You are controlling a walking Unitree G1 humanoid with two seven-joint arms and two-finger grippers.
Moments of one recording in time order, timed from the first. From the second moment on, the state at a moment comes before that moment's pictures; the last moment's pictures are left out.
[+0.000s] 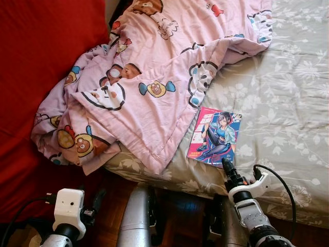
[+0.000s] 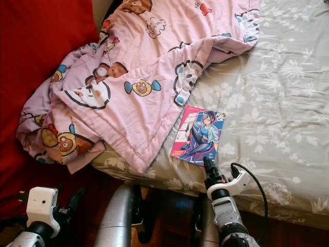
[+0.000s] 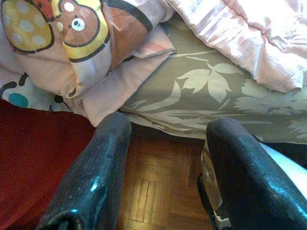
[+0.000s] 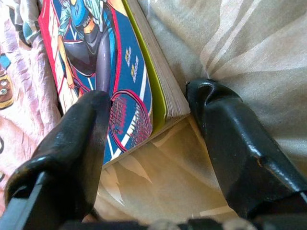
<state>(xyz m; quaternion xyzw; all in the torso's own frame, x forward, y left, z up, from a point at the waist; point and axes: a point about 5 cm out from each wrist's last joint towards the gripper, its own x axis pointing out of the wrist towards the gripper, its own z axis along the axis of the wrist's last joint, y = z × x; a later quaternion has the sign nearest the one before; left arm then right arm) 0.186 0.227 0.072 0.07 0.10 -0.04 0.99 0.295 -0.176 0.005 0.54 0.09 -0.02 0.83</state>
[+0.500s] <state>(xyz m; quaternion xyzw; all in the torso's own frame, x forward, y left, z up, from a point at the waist) 0.197 0.225 0.079 0.07 0.08 -0.04 0.99 0.262 -0.227 -0.015 0.52 0.05 -0.17 0.84</state>
